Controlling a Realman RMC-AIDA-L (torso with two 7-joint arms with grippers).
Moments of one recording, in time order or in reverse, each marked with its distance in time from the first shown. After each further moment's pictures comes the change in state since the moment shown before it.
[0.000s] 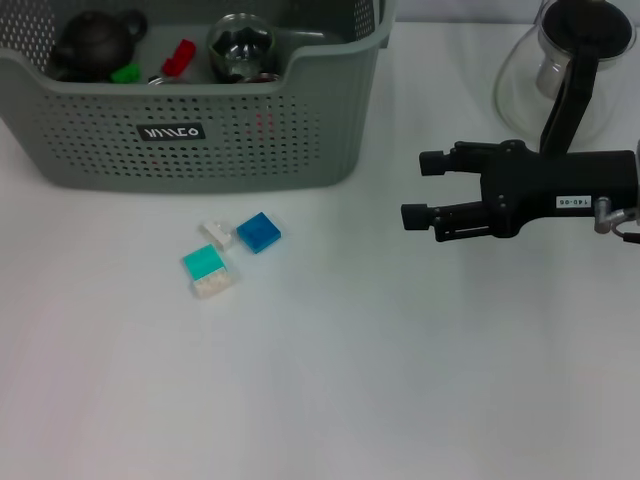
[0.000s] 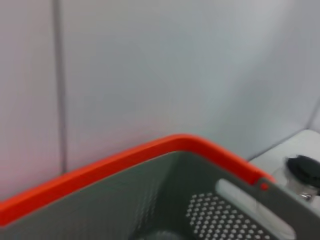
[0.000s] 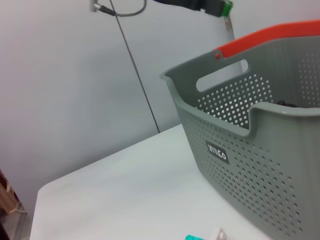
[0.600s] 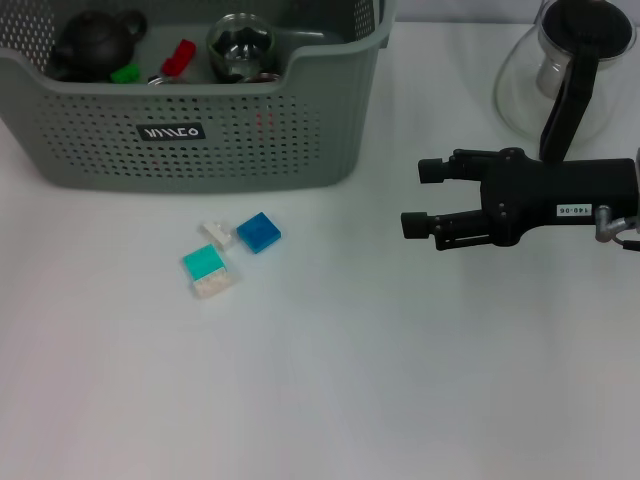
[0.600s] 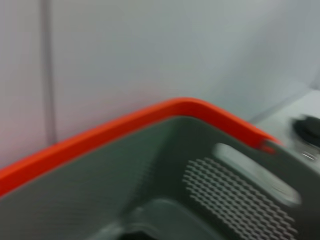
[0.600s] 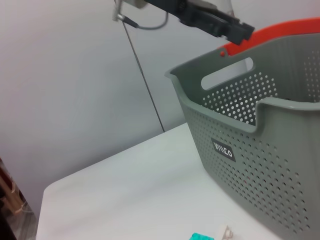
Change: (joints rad) left arm -0.005 0.008 0.116 -0.044 0.040 -0.049 0.002; right arm -0.003 0.001 0.004 0.013 -0.001 -0.013 -0.013
